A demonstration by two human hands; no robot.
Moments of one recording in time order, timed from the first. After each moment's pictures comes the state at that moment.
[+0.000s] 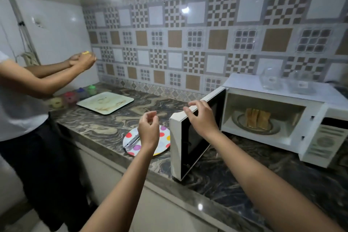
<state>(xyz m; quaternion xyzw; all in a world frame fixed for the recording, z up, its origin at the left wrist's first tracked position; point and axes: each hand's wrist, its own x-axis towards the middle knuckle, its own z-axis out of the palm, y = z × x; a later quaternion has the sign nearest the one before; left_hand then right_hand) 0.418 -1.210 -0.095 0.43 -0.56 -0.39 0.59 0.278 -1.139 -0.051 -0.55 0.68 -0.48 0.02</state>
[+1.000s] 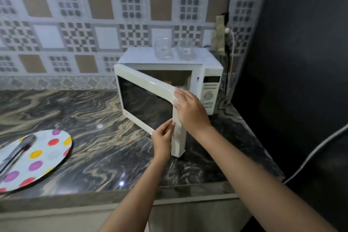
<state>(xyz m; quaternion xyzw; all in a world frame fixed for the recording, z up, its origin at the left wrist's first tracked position) 0.185 -1.047 -0.185 0.22 -0.61 -0.67 0.36 0.121 -0.976 -0.096 -0.47 0.80 -0.29 -0.25</state>
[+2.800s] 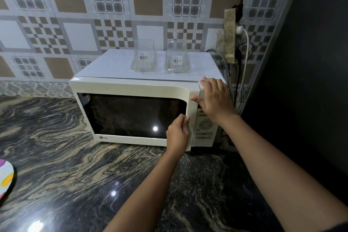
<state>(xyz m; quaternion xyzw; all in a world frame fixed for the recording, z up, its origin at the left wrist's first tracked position) -0.056 -1.076 -0.187 0.23 -0.80 -0.42 0.35 -0.161 -0.998 -0.093 -0.44 0.84 -0.12 -0.30</state>
